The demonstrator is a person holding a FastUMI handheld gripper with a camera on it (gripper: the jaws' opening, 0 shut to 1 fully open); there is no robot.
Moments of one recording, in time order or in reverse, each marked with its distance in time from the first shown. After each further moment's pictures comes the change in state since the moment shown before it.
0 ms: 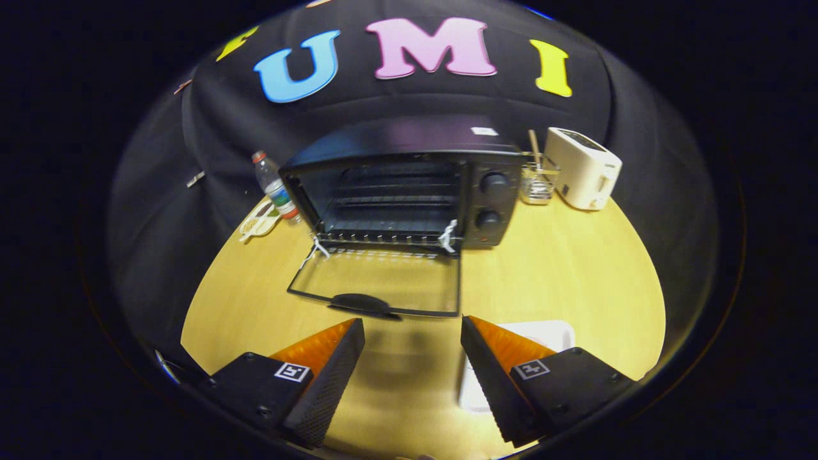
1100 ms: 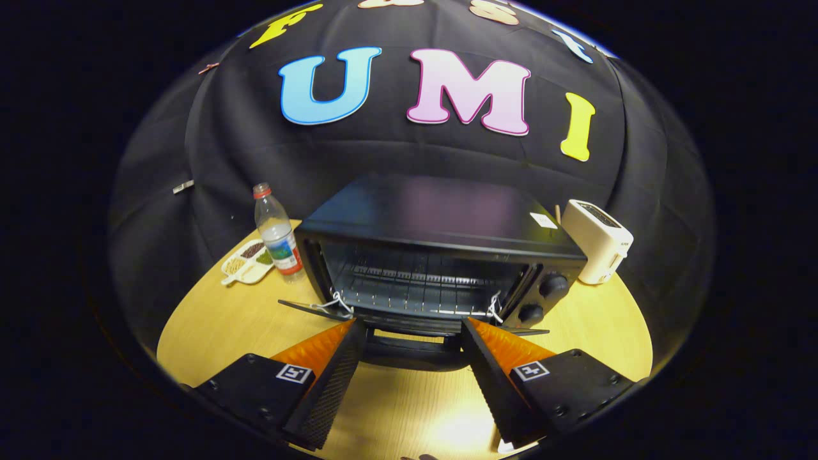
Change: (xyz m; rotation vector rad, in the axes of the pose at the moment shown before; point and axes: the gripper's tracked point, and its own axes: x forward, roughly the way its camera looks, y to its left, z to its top) arm 0.077 0.122 0.053 -0.180 -0.165 -0.086
